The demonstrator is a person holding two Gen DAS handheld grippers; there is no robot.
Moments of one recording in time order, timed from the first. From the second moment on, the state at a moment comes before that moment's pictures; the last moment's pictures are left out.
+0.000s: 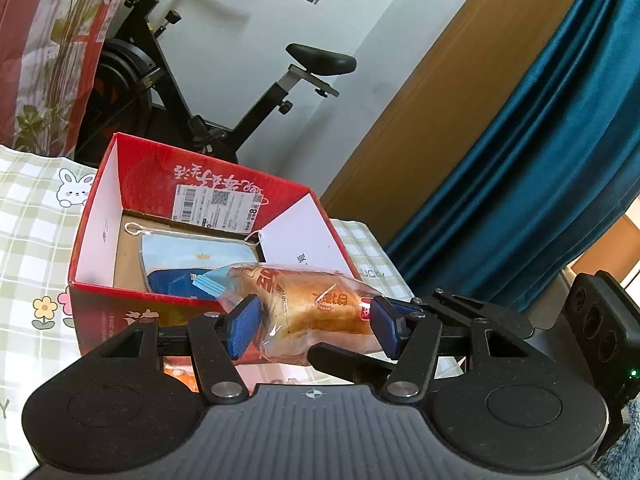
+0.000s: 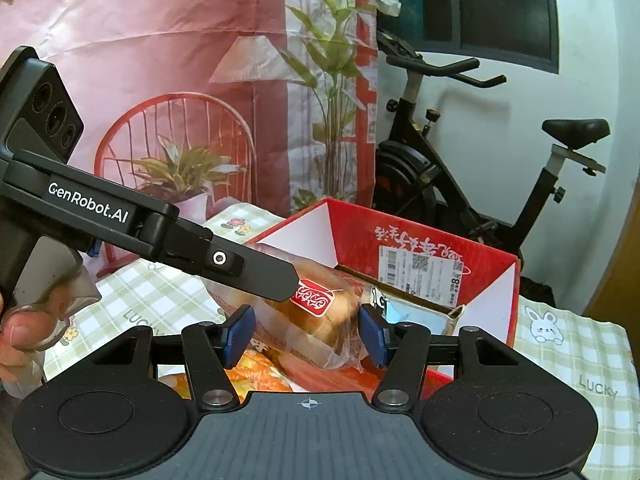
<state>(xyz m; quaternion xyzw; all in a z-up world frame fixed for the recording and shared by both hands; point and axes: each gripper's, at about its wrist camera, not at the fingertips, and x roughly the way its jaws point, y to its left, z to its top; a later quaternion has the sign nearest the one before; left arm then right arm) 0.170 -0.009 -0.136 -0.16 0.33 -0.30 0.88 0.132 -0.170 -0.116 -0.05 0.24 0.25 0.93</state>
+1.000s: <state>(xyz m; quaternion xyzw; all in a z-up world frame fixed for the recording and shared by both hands) 0.288 0.012 -0.172 -0.14 0.39 -0.22 0.88 0.282 -0.145 -0.168 -0.02 0.30 0.29 0.91</state>
